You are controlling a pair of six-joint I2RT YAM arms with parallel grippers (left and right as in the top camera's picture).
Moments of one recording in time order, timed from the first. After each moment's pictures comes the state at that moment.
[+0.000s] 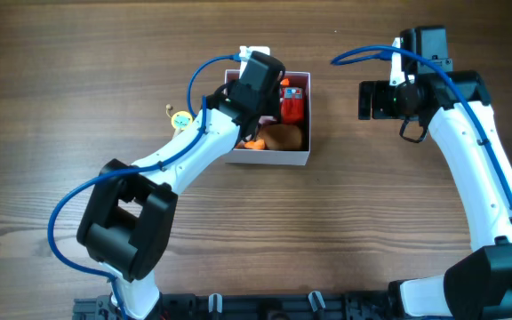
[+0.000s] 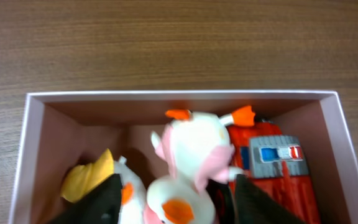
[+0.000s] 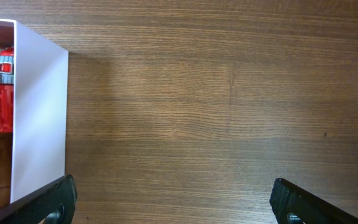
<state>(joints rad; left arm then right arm) -0.56 1.92 1.37 -0.30 -0.21 -0.42 0.09 1.59 1.41 -0.95 0.09 0.06</state>
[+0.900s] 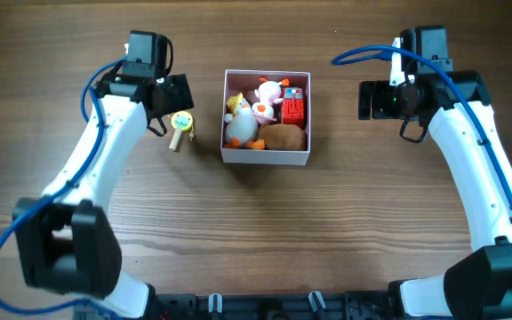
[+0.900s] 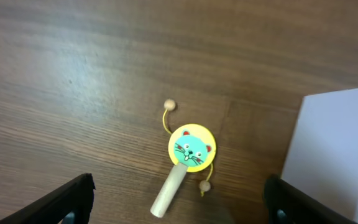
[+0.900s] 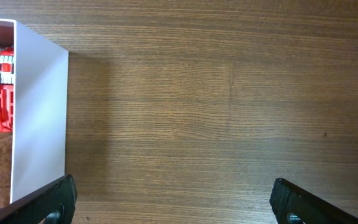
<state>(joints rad) -0.15 1.75 1.36 -0.73 -0.13 -0.37 0.09 1.59 1.41 -0.95 0.09 0.06</state>
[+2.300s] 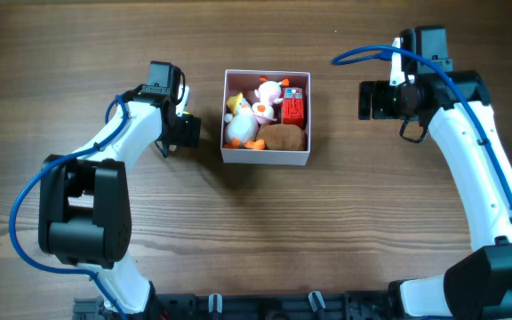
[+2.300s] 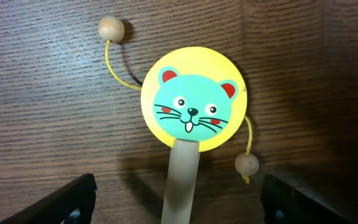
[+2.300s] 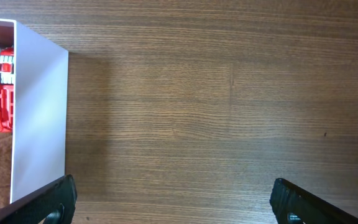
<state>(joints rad) -0.15 1.90 1.20 -0.63 -0.08 0.01 0.09 1.59 1.41 -0.95 0.09 0.06</state>
